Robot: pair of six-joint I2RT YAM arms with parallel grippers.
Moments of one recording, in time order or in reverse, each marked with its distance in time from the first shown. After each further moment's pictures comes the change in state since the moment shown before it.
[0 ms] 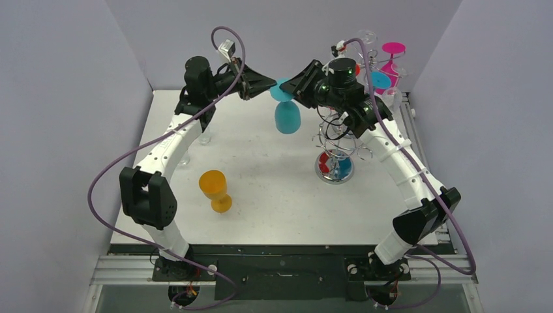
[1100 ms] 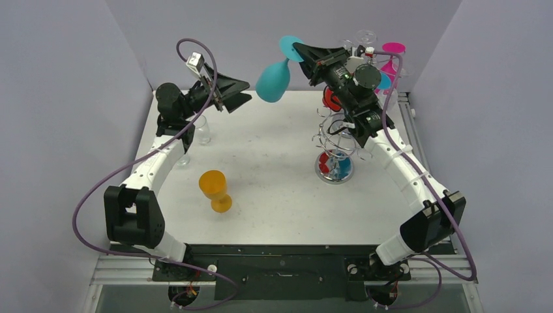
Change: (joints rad) left arm 0.149 -0.194 -0.371 0.384 0.050 -0.060; right arm -0.072 -0.076 -0.272 0.759 -0.056 0.731
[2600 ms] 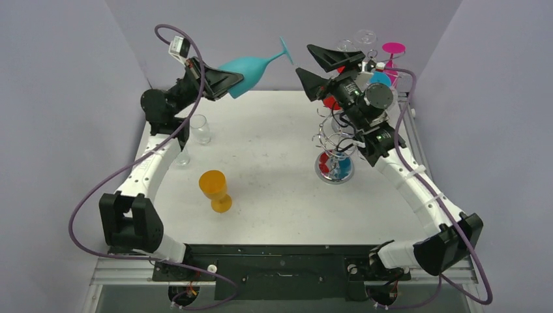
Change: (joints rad) left arm -0.016 -0.013 0.031 0.454 -0.022 -0.288; right arm 0.021 -0.158 -0.205 0.100 0.055 0.075
